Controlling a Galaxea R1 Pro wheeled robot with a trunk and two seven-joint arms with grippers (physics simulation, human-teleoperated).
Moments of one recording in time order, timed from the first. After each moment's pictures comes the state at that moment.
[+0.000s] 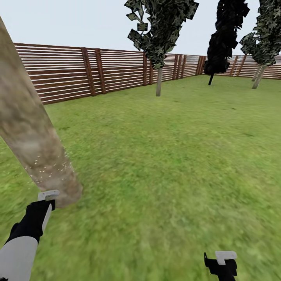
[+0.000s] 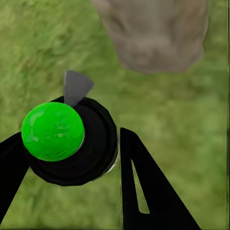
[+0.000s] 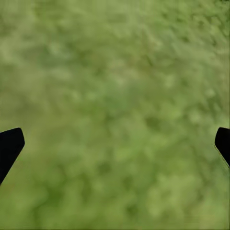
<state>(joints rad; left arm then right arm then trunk) -0.68 0.18 0.41 -0.78 -0.22 0.55 0.20 -0.43 -0.11 -0.50 -0.15 0.57 -0.46 -0.17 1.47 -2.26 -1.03</state>
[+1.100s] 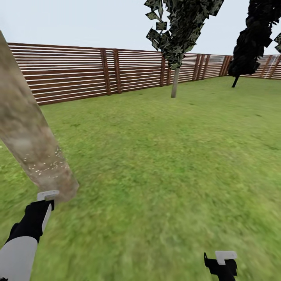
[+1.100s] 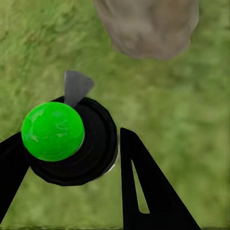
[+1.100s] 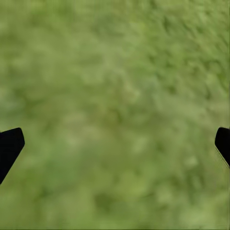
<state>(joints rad) -0.68 0.18 0.42 -0.78 -0.22 0.55 0.21 -0.43 -0.11 -0.50 -0.15 0.57 -0.46 -0.17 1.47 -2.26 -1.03</state>
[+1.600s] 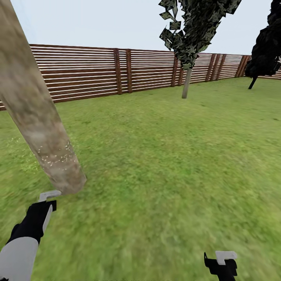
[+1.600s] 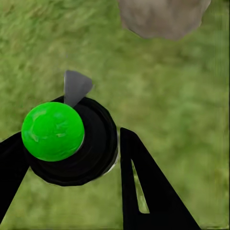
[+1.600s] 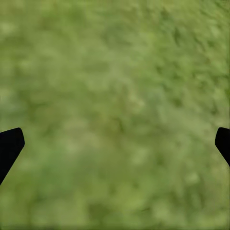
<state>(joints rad) -0.68 0.17 0.42 -0.76 -0.21 0.54 0.18 -0.43 -0.11 -0.50 -0.15 0.57 -0.46 -0.17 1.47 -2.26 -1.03</state>
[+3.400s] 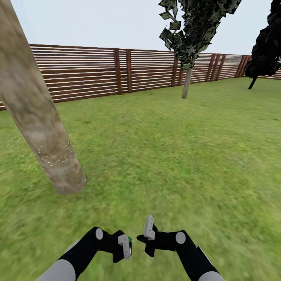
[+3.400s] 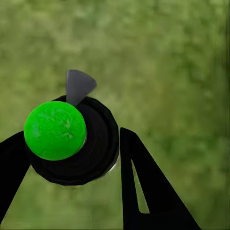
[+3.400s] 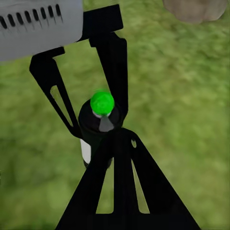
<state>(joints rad) -0.56 -0.03 -0.30 -0.60 -0.70 -0.05 -0.84 -0.47 0.16 -0.01 -0.72 0.74 -0.29 0.89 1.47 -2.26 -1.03</state>
